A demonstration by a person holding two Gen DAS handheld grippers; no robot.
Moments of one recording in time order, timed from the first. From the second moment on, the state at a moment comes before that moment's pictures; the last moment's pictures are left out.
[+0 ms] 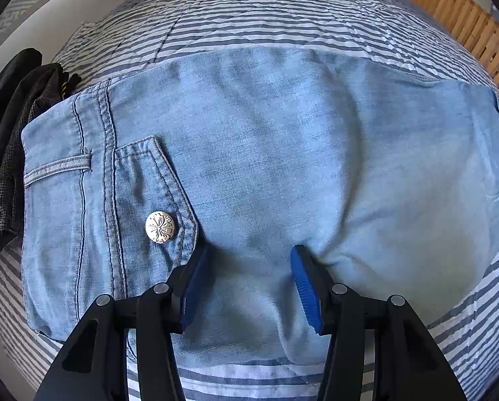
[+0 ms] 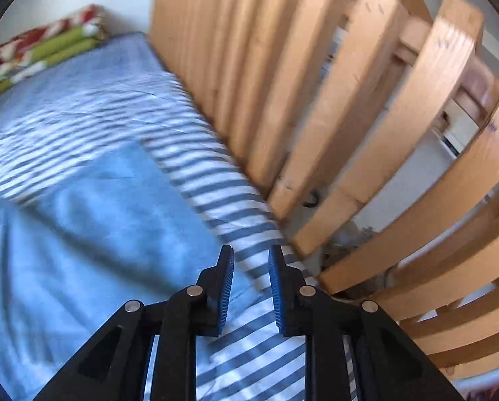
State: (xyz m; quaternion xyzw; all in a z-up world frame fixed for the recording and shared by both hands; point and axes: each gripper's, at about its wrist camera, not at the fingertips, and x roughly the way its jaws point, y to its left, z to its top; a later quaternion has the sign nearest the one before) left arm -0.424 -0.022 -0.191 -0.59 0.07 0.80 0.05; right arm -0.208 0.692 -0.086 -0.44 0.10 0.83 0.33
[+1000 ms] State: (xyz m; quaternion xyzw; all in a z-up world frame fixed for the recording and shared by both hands) left arm -0.417 -0.019 -0.178 -0.57 0.08 0.81 0.06; right arm -0.319 0.727 -0.038 -0.43 0.06 0.82 0.38
